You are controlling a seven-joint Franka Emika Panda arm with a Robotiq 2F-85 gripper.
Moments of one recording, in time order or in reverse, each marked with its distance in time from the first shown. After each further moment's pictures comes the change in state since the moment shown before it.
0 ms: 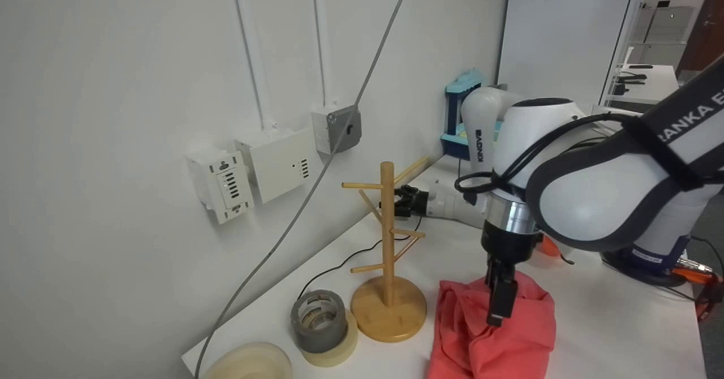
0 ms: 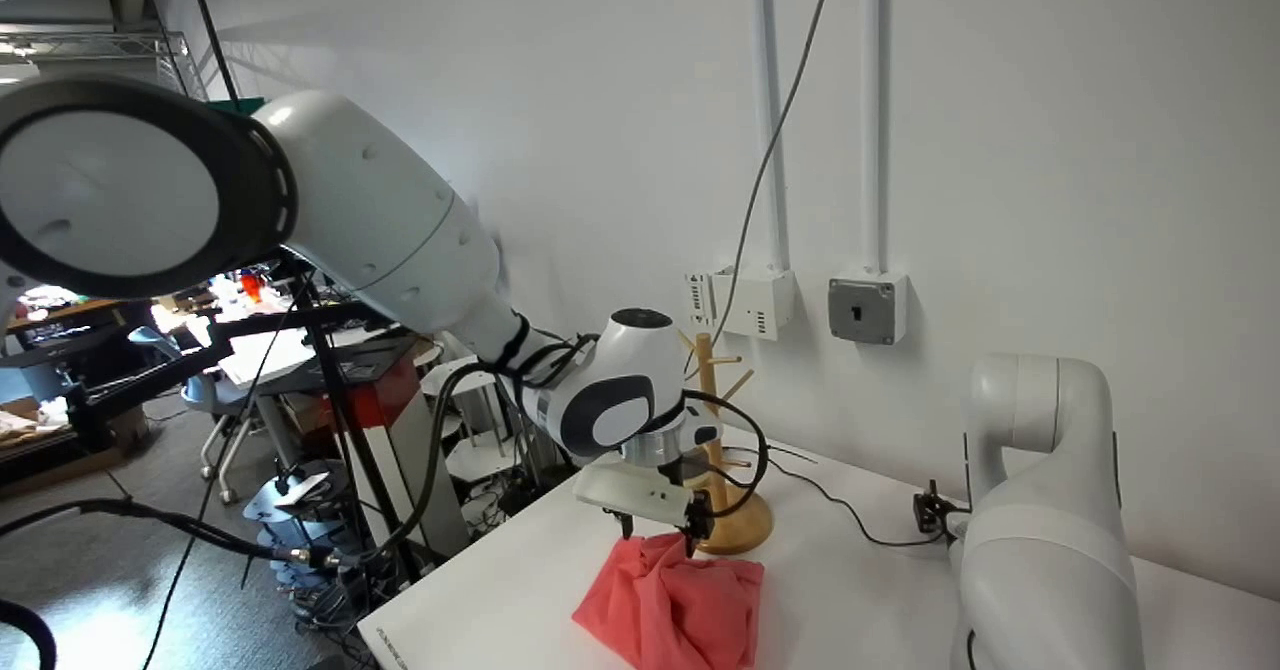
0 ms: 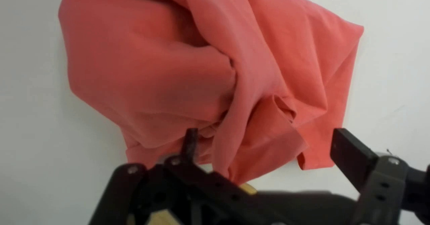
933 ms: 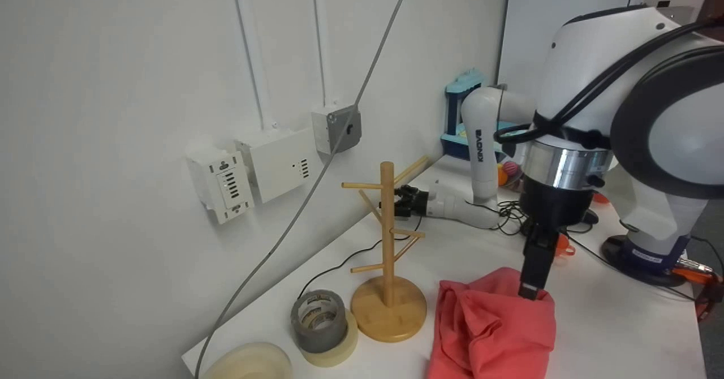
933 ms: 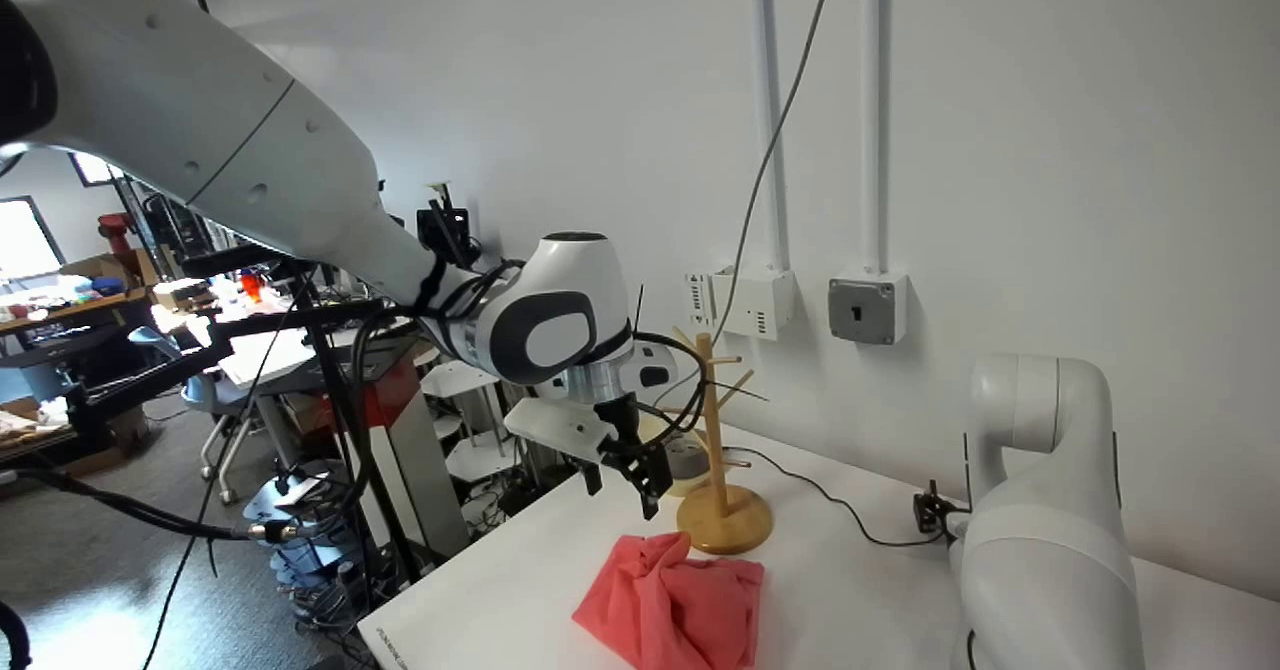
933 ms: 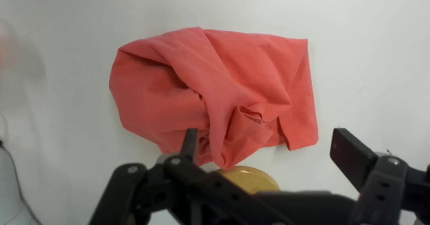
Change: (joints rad) arm 0.055 -0.314 -0.032 -0.186 -0.060 -0.118 0.339
